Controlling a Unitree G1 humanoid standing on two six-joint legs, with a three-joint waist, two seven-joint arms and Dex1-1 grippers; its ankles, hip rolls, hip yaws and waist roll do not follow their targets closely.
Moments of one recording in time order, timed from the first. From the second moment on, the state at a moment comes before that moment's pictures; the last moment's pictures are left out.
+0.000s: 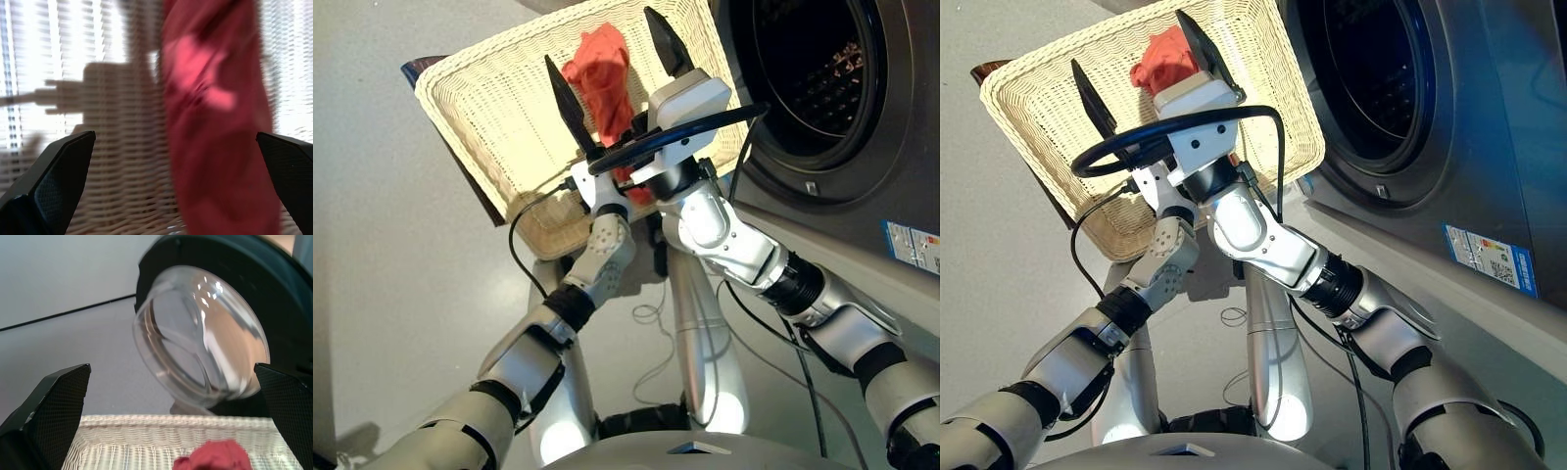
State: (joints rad) left arm -0.71 0.11 -0.52 0.66 -0.81 -0.31 0.56; right arm -0.92 -0.37 0.82 -0.11 0.41 -0.27 -0.47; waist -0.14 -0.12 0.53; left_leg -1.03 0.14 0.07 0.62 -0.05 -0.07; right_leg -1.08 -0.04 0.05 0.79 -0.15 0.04
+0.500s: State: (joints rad) left arm -0.83 0.07 -0.45 0.75 -0.86 -0.32 0.59; right arm -0.95 -0.38 0.83 -0.13 0.41 -0.27 -0.42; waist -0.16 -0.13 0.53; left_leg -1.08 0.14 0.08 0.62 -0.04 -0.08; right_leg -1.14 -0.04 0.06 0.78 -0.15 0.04
